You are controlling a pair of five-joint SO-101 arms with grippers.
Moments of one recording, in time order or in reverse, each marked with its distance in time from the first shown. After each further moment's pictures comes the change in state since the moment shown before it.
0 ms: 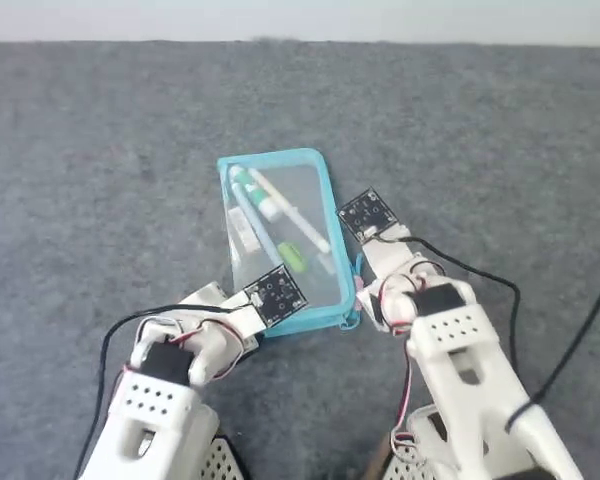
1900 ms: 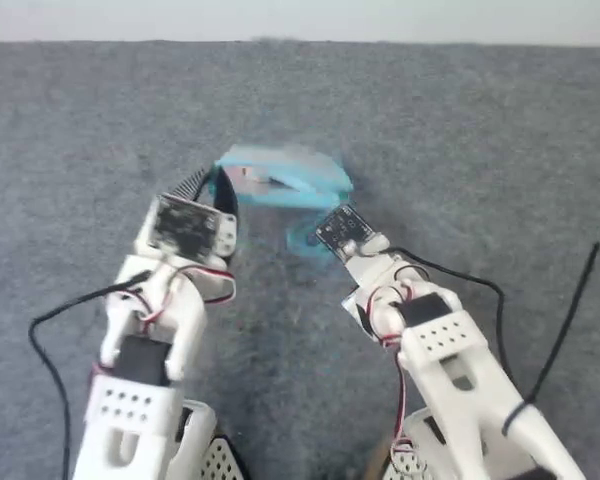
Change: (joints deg) left arm -4.0 -3.1 -23.7 -21.2 31.2; right arm -4.9 -3.6 5.1 -7.0 3.9
